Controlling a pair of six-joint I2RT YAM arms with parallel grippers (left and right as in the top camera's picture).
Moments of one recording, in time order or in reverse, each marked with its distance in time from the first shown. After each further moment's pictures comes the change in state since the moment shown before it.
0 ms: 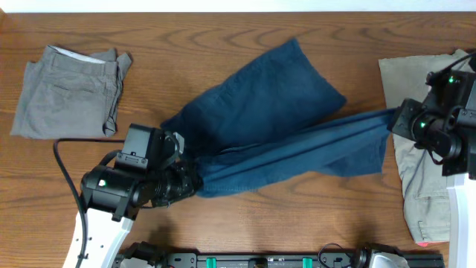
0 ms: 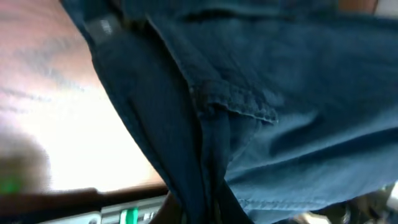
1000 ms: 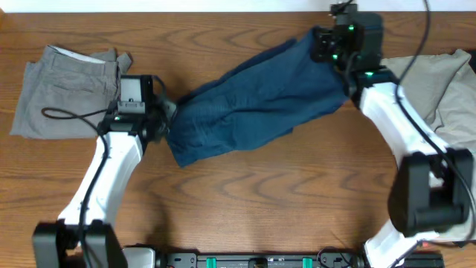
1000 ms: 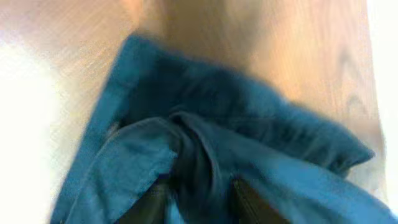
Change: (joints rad) left arm 0.219 0.478 0.000 0.720 -0.304 -0.498; right arm 0.310 0.648 0.011 1.147 -0.095 -0.059
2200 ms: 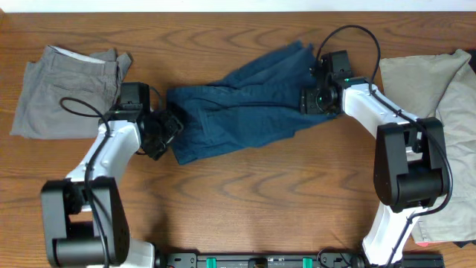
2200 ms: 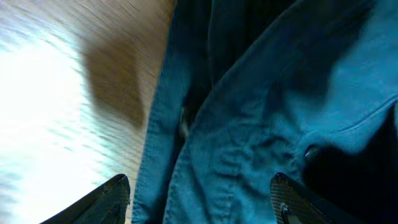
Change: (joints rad) left arm 0.076 0.185 -0.018 -0.150 0.188 0.351; right arm 0.022 0.179 -0.032 -0.613 0.169 -0.034
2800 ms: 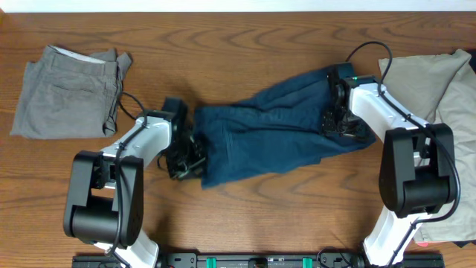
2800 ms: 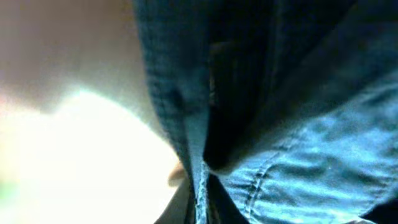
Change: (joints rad) left arm -0.200 0.127 -0.002 -0.312 0.133 0.203; right arm -0.028 -0.053 -0.012 -0.379 0.270 0.251
